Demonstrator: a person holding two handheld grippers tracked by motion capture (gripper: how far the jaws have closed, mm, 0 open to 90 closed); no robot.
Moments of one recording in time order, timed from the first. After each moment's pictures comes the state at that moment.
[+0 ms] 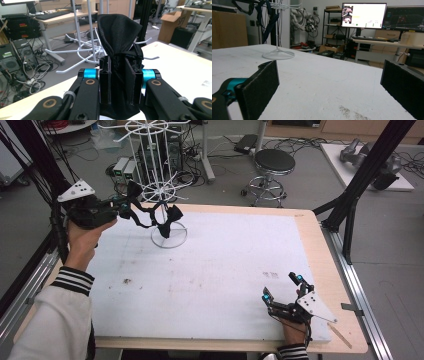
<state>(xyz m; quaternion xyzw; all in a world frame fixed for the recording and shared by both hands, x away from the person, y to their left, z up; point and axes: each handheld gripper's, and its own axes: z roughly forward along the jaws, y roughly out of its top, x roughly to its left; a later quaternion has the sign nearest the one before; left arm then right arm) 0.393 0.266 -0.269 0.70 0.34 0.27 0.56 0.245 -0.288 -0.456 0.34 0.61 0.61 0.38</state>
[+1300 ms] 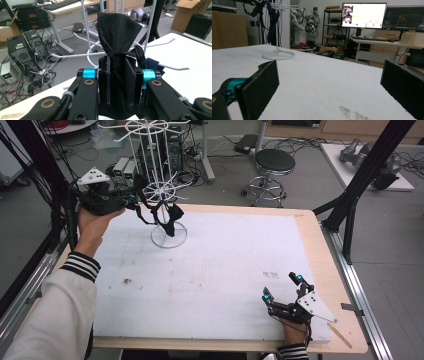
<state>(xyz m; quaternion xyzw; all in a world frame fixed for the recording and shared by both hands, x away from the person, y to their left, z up) 0.426 0.251 -0.256 0.73 0.37 0.28 0.51 0.245 -0.288 -0.456 0.34 0.61 0.61 0.38</state>
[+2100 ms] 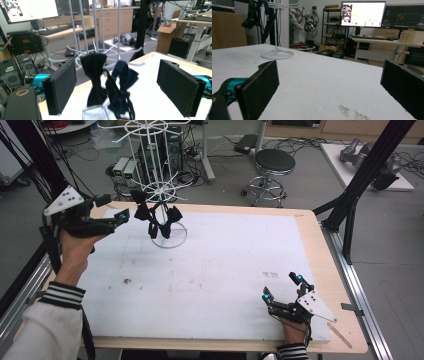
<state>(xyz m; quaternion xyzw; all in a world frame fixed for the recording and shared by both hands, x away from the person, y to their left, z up) 0.354 0.281 -0.278 0.67 0.30 0.30 0.61 0.245 -0.288 -0.456 0.34 0.61 0.61 0.38</state>
